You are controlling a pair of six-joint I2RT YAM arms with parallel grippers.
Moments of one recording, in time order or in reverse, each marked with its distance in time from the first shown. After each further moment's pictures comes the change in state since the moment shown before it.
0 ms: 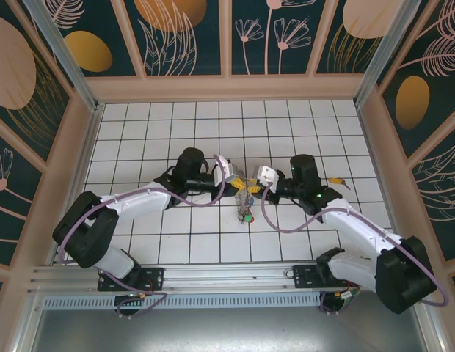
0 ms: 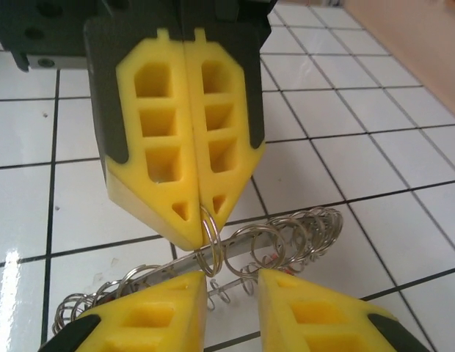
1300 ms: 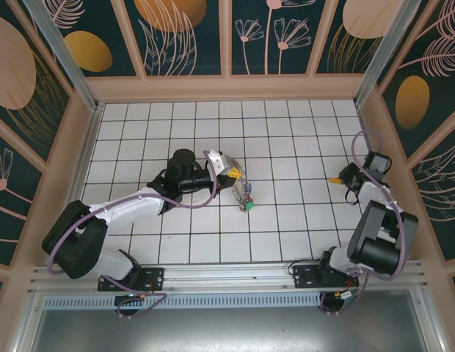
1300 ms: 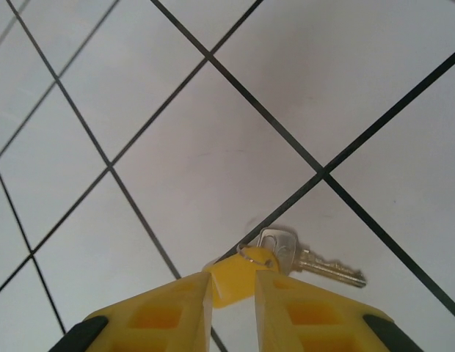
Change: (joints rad) left arm 0.000 -0.095 -0.055 0.134 -0.169 -0.107; right arm -0.892 0.325 0.103 -0.136 0.451 1.001
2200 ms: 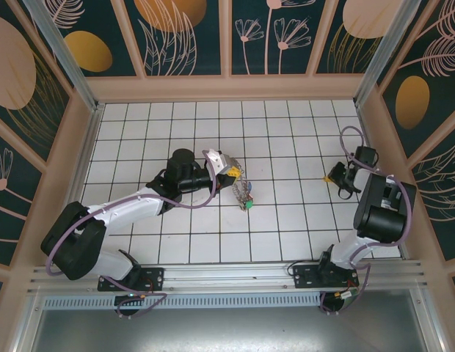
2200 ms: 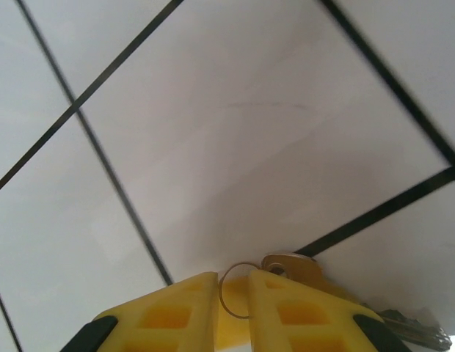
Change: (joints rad) left arm 0.000 -0.010 0.001 -0.002 -0.018 0.005; right arm 0.080 0.235 0.098 -0.020 -0.055 -0.077
